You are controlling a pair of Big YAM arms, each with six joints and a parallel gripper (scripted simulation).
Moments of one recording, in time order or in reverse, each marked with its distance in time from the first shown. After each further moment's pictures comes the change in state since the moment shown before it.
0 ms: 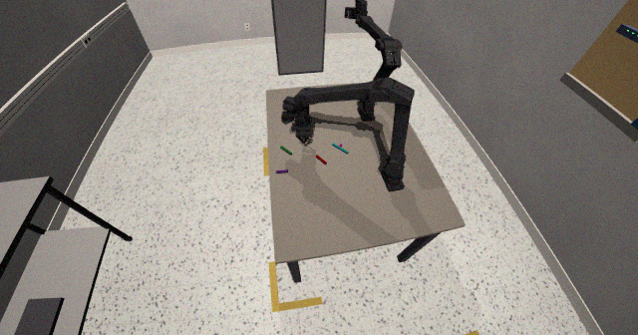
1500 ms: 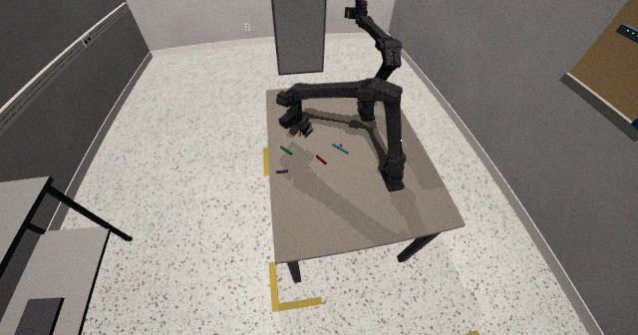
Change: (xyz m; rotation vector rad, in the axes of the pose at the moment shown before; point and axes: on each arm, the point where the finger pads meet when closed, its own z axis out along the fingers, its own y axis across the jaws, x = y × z) left arm -0.042 -0.041 0.002 0.004 -0.006 -1.020; right arm 0.000 0.000 0.000 0.000 0.000 0.000
